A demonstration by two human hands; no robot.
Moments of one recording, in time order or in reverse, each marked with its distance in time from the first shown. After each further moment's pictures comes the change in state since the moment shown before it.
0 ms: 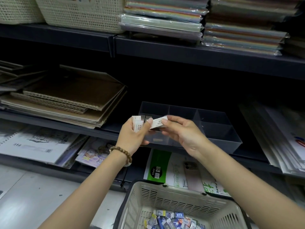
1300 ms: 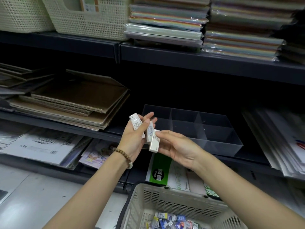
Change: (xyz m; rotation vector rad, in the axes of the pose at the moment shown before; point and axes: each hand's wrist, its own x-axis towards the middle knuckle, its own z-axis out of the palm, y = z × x) left_hand -0.004 0.008 0.000 -0.524 -0.117 -0.069; right_hand -0.019 0.008 0.016 0.132 -0.206 0.253
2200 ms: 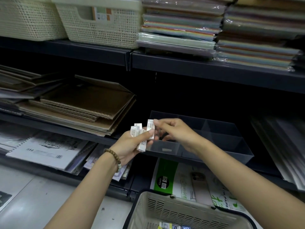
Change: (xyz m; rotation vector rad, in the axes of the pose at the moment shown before) left_hand 0.006 0.025 -0.031 0.099 -0.045 -0.271; right_hand 0.040 -0.035 0.011 -0.708 -0.037 -0.304
